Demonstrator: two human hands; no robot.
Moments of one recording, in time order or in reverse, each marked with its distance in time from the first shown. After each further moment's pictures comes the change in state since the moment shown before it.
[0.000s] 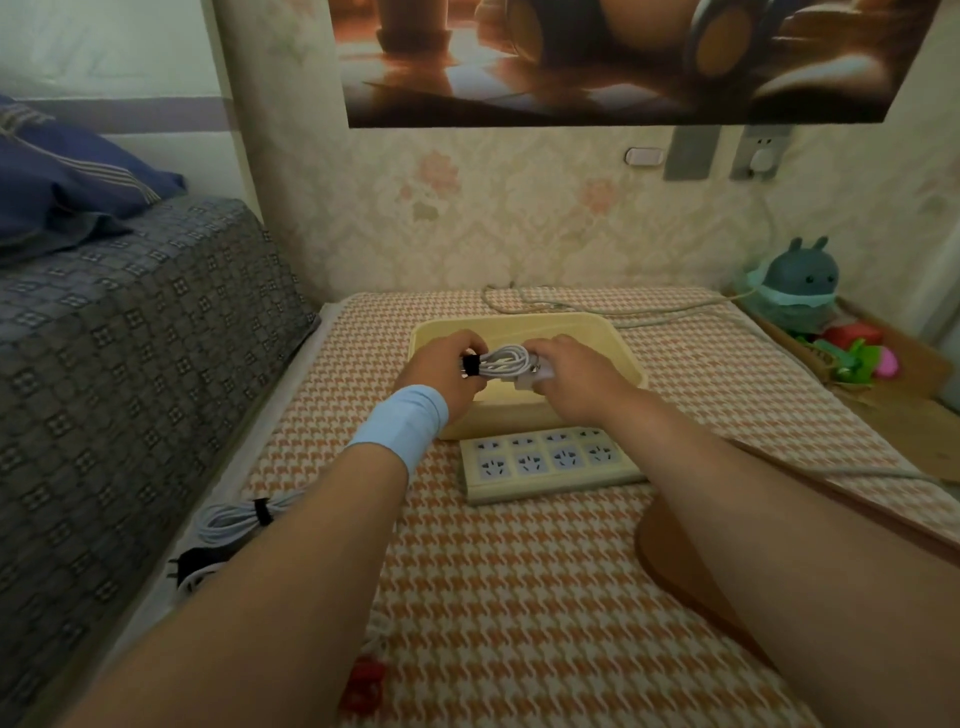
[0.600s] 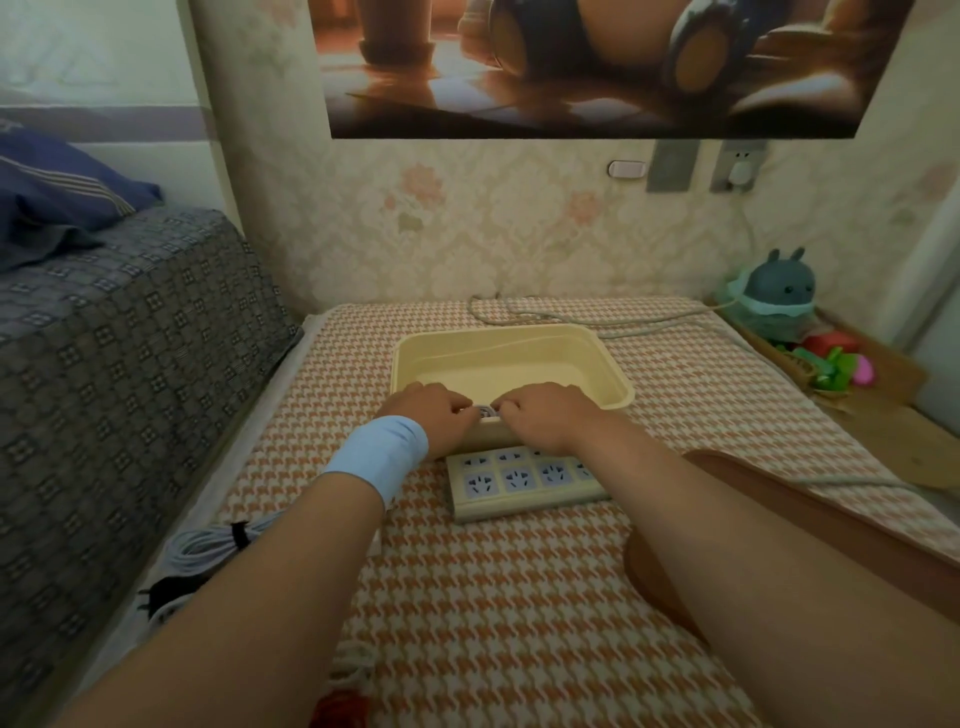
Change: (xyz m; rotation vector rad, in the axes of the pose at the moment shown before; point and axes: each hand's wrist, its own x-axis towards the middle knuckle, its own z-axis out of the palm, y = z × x) left_hand 0.004 -0.017 0.015 0.448 -0.289 -0.003; right_hand -0.006 -0.014 0.014 -0.147 -0.234 0.030
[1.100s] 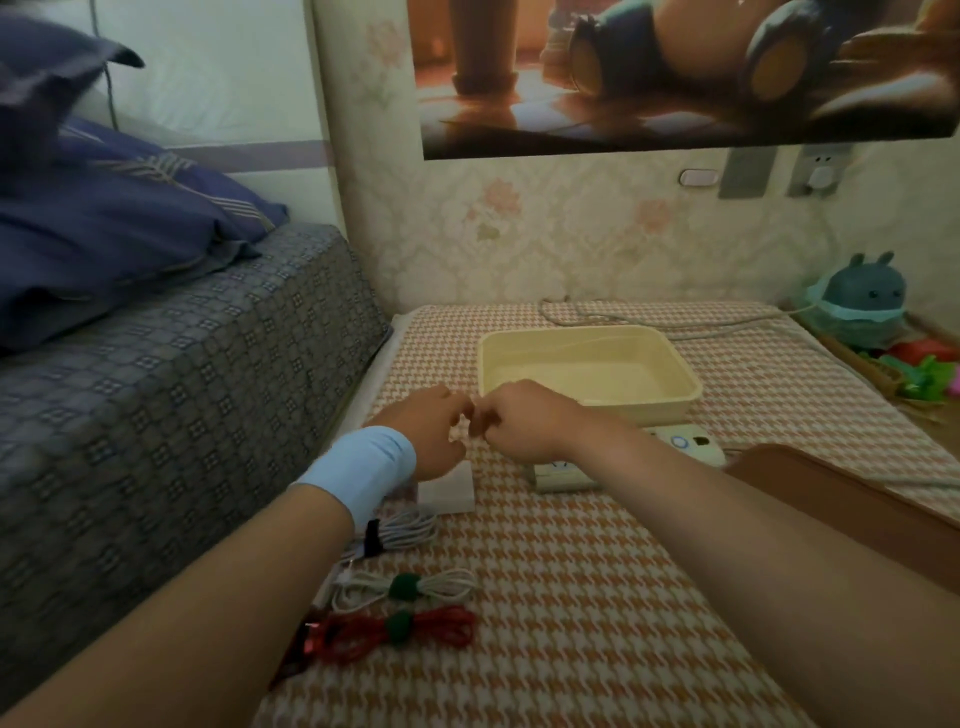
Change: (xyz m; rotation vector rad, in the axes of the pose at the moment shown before) left_hand -0.116 -0.059 -0.047 0.067 -0.029 0.012; right_hand -0.051 -0.121 -0.017 0.109 -0.022 -0.322
